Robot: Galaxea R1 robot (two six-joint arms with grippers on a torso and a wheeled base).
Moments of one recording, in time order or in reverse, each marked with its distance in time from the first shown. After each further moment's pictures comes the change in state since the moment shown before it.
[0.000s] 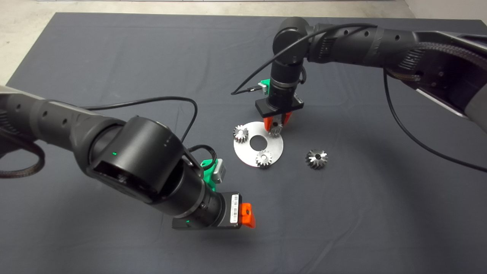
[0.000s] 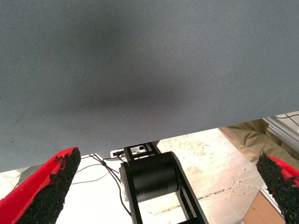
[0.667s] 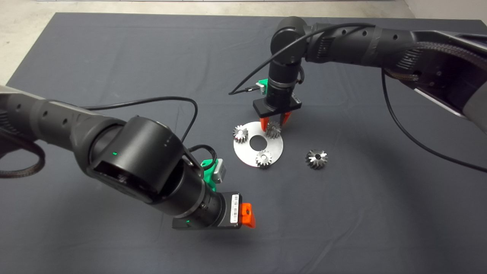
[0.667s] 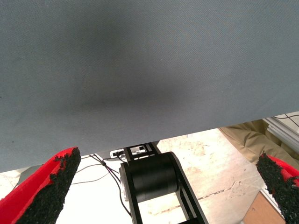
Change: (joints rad) left arm 0.000 0.000 -0.001 0.000 0.000 0.000; right arm 0.001 0.014 0.000 0.000 0.010 0.000
